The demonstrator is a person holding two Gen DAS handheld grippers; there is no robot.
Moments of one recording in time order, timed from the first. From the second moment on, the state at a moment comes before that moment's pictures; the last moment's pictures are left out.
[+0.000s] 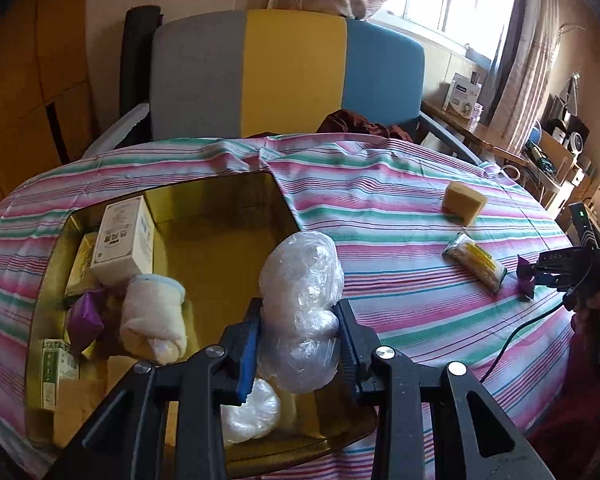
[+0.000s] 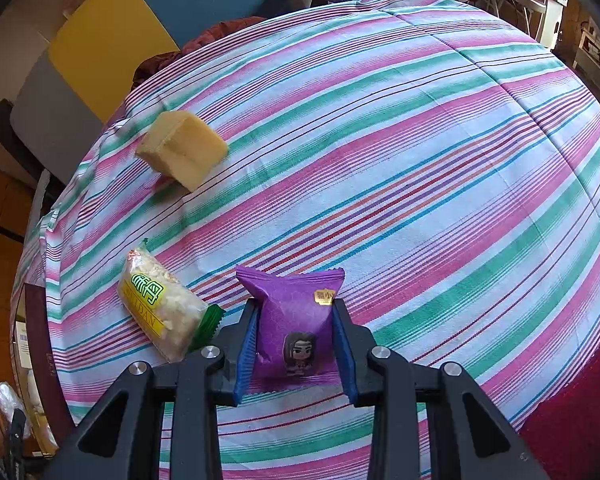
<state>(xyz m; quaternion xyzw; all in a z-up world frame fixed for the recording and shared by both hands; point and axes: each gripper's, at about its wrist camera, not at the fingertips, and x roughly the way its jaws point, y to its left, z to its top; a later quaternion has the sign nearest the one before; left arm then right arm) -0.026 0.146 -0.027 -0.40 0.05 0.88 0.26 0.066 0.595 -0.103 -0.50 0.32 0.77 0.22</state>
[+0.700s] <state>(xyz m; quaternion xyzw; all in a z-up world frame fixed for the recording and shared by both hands) -0.163 0.085 -0.036 -0.47 -0.08 0.86 0.20 0.068 0.591 -0.100 -0.50 0.31 0.78 0.22</state>
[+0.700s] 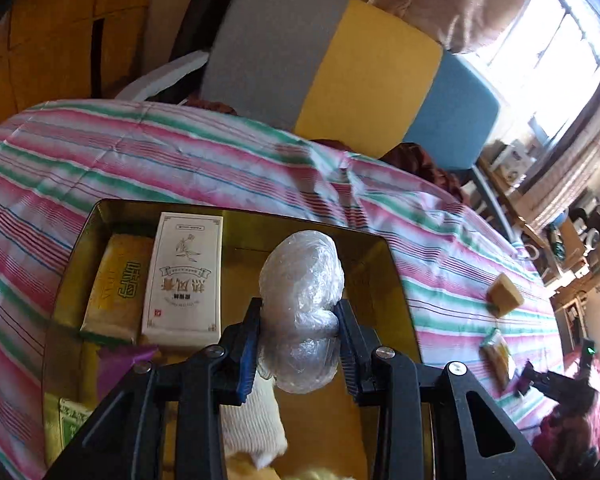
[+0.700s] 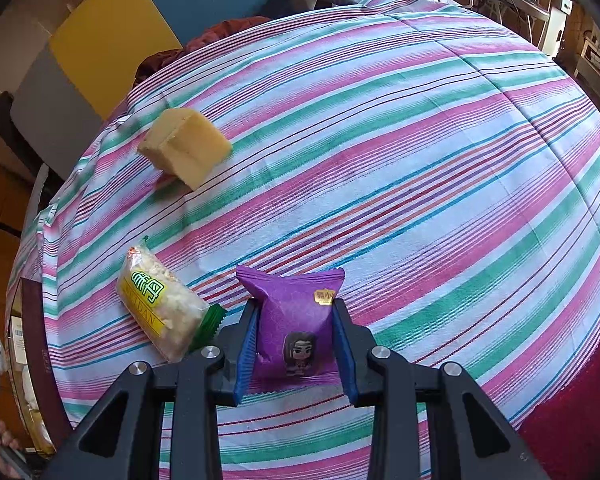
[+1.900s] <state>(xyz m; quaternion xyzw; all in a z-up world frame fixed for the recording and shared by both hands) -0.042 0.048 -0.013 -0.37 0.05 0.92 0.14 0.024 0.487 -0.031 -0.48 0.18 0.85 0.14</state>
